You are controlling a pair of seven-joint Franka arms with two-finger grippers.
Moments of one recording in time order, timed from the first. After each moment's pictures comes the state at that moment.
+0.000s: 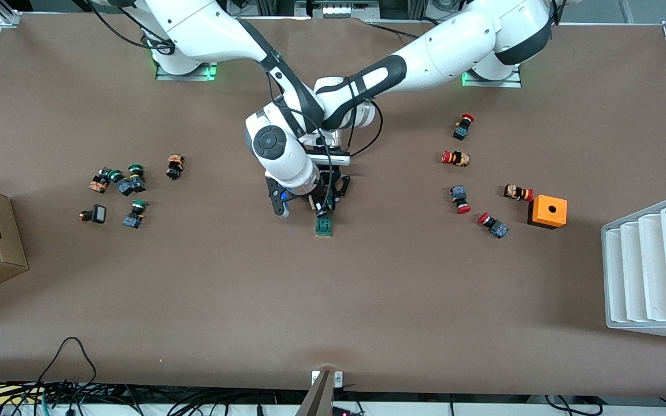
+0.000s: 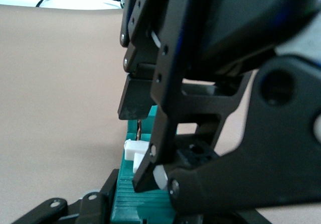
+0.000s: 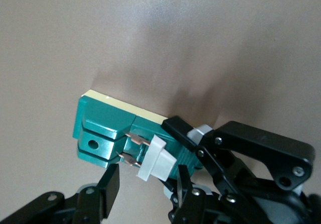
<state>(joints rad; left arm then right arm) -0.42 1.00 -0.66 -1.70 2.03 2.06 -2.35 0.67 0.70 0.05 -1.66 0.26 2.56 1.75</state>
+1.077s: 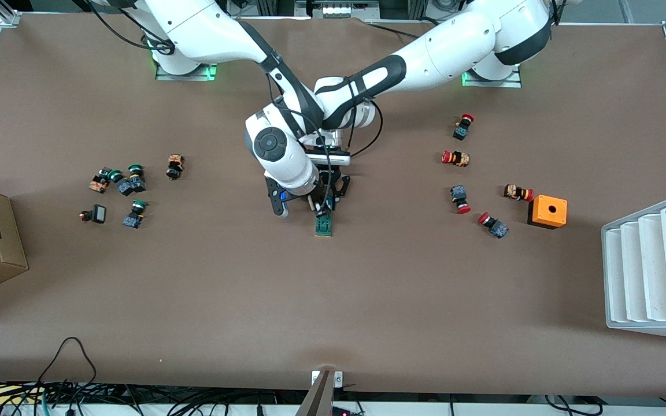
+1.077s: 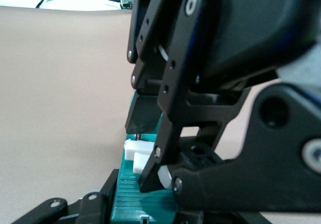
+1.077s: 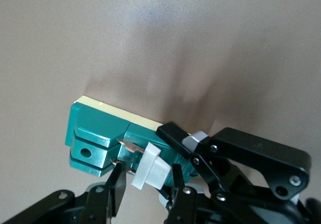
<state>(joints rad) -0.42 1.00 -0.66 -1.70 2.04 2.05 -2.35 0.67 0.71 0.05 -1.66 0.25 2.55 1.76</state>
